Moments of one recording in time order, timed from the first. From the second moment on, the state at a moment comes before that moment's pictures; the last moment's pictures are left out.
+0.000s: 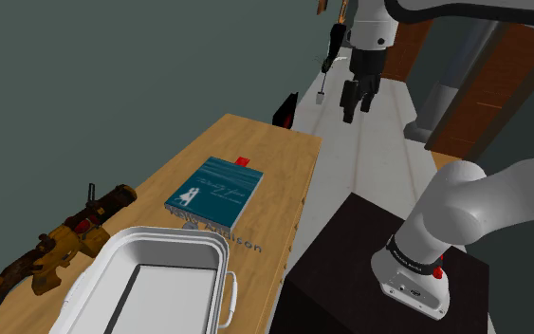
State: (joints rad) arm 0.00 -0.75 0.00 -2.32 -0.03 1.44 0.08
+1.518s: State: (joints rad) arm 0.12 -0.22 0.20 -2.33 0.02 2.08 0.18
